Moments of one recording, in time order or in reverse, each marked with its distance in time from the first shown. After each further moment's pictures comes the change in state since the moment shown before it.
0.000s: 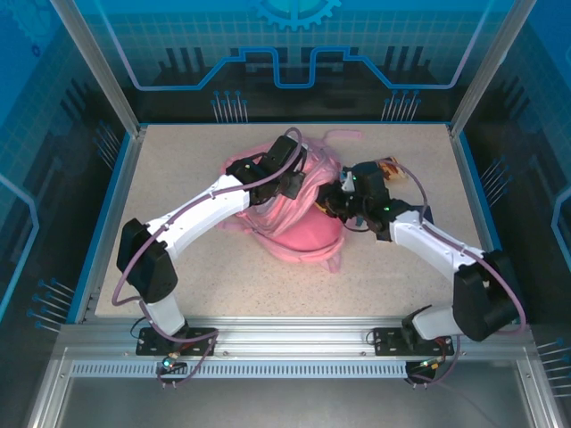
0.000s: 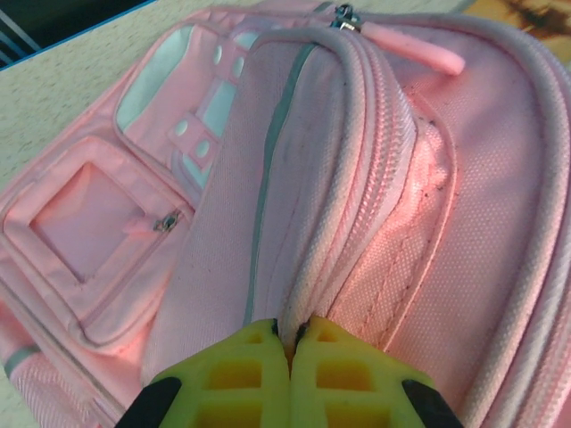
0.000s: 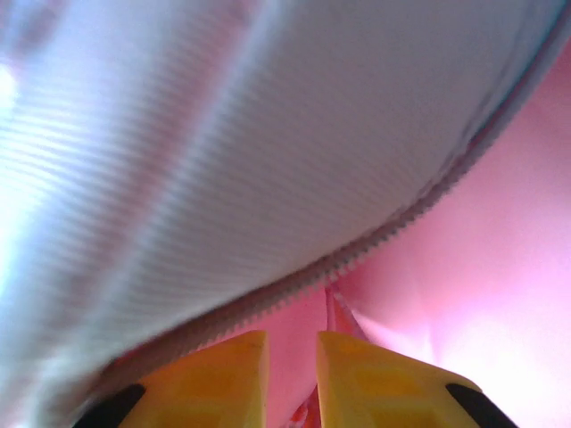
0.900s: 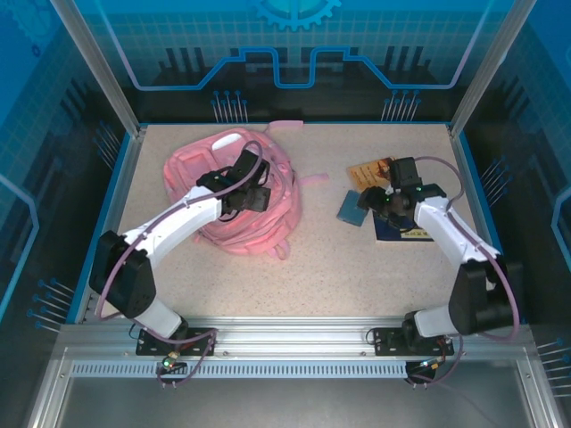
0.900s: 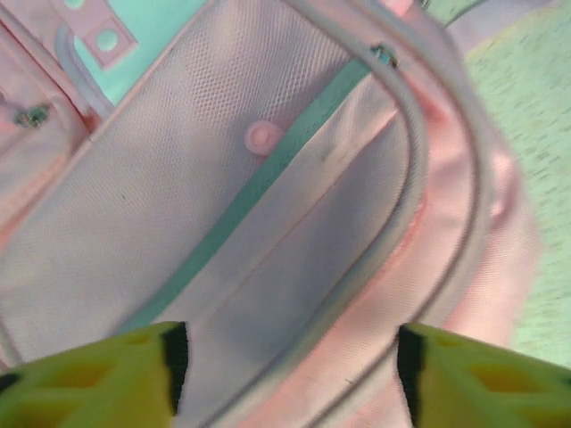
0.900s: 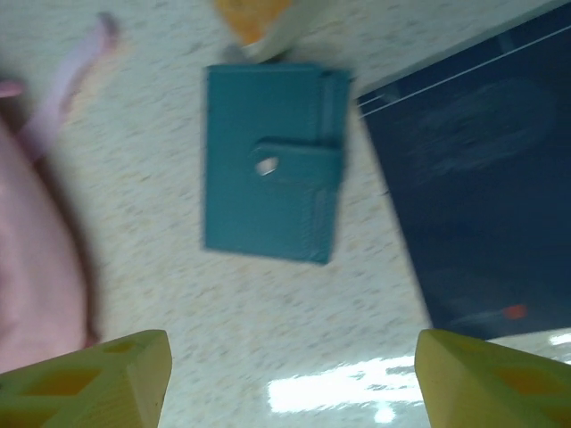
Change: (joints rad) left arm 0.154 -0.187 -0.322 0.006 0.061 -0.116; right arm -0.335 0.022 0.105 -0.611 0.324 -0.491
